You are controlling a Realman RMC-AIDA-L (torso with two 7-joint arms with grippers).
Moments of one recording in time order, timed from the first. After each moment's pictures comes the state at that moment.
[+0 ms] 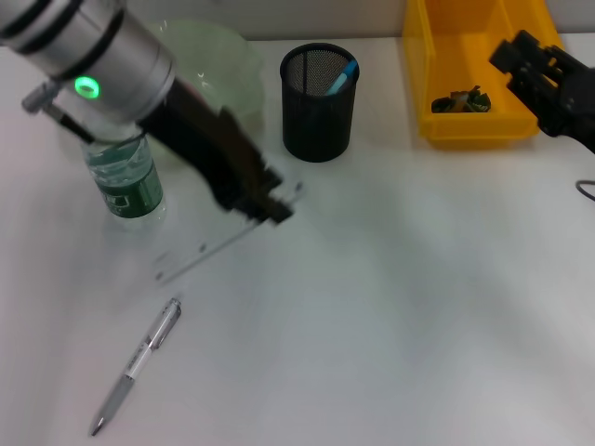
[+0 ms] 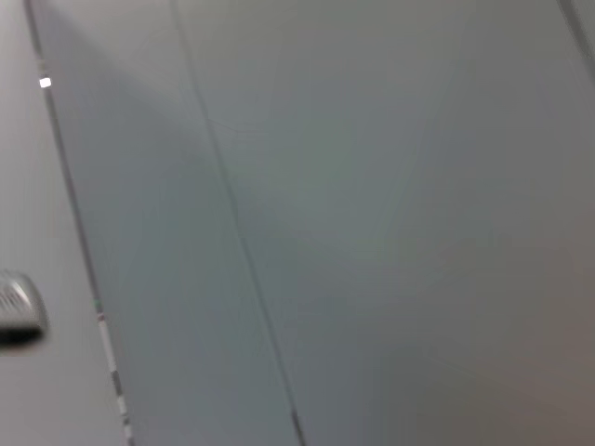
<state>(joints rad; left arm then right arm) -0.87 -2.07 1.17 1.24 2.42 1.82 -2.15 0.44 2.08 -0.66 -0.33 -1.34 -1.54 1.04</state>
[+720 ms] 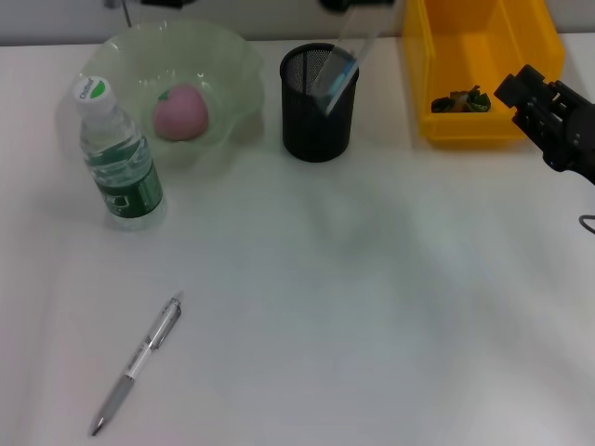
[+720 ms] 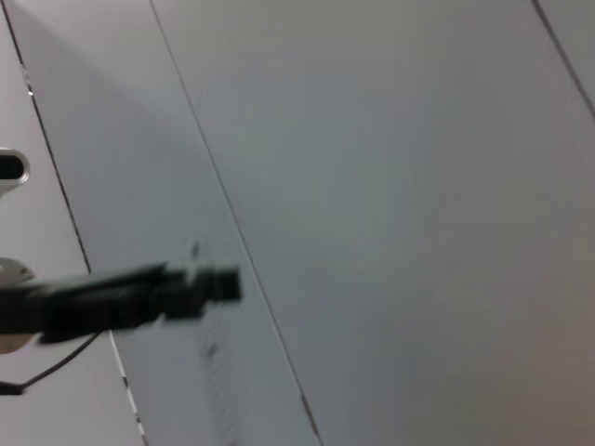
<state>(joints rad) -0.78 -2.08 1.14 1.28 1.92 1.38 -1.94 0.38 2.08 -0.66 -0.30 -1.35 -1.58 1.04</state>
